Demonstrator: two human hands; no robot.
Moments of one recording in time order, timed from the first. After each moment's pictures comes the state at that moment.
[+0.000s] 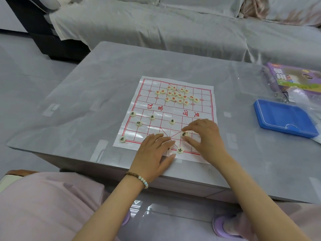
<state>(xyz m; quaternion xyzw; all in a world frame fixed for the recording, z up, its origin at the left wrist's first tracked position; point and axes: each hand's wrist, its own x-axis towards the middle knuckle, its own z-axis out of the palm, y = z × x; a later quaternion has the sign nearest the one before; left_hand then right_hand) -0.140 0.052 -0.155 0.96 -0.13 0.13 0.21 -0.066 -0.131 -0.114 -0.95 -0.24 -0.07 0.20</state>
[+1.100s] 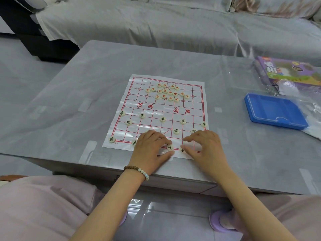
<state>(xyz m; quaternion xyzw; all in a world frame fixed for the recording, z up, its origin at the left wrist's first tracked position) -0.122 0.032 -0.152 0.96 -0.10 0.10 0.22 -0.093 -0.162 -0.134 -0.95 -0.20 -0.09 0.25</state>
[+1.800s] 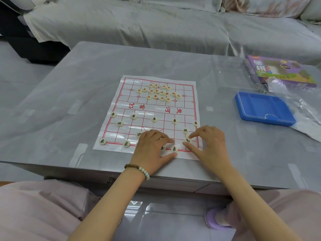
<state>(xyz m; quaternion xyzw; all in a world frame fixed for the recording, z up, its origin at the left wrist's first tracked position) -0.116 0.010 -0.141 0.97 -0.14 0.06 0.21 -0.089 -0.192 -0.133 -0.95 -0.16 -0.13 0.23</state>
